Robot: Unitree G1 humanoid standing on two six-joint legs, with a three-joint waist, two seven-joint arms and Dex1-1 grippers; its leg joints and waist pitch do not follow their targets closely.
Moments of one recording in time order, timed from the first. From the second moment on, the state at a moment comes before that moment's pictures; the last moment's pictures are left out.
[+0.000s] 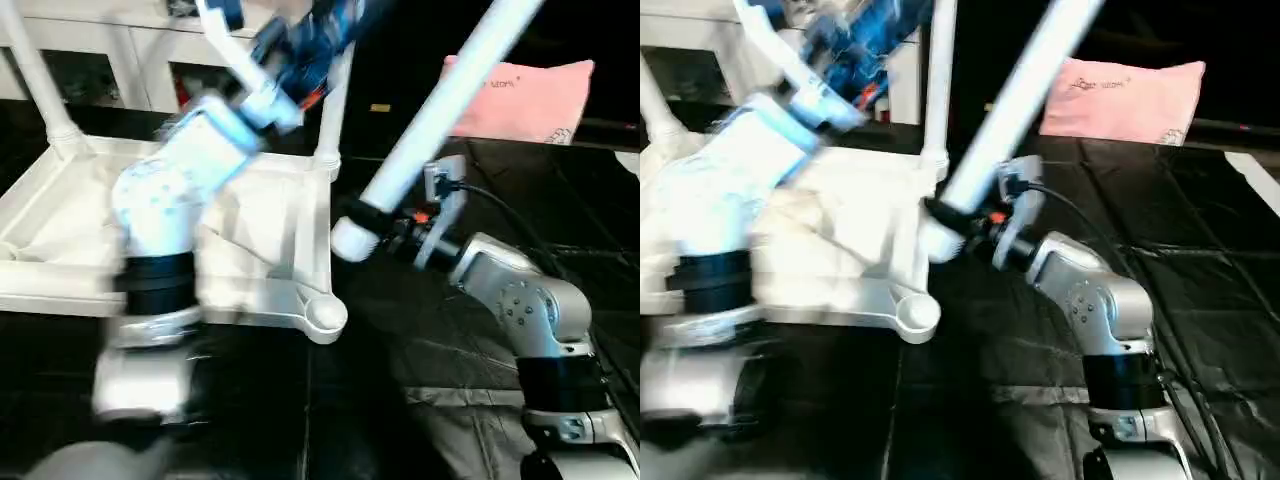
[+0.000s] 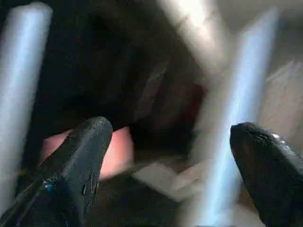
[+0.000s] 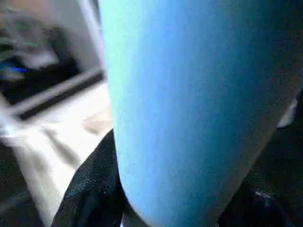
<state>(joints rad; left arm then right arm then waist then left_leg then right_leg) -0.80 0.25 0.11 0.04 -0.61 0.63 -0.48 -0.46 -0.21 -0.05 0.04 0.49 0.60 0.53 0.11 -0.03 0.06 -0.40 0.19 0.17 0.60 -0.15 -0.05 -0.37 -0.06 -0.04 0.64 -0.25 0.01</state>
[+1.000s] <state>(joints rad) -0.14 0.27 -0.01 -0.15 -0.15 0.29 -0.19 -0.08 -0.09 -0.03 -0.11 0.21 0.32 0.17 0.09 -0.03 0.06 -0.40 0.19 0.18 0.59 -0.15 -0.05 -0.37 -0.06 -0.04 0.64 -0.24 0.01</state>
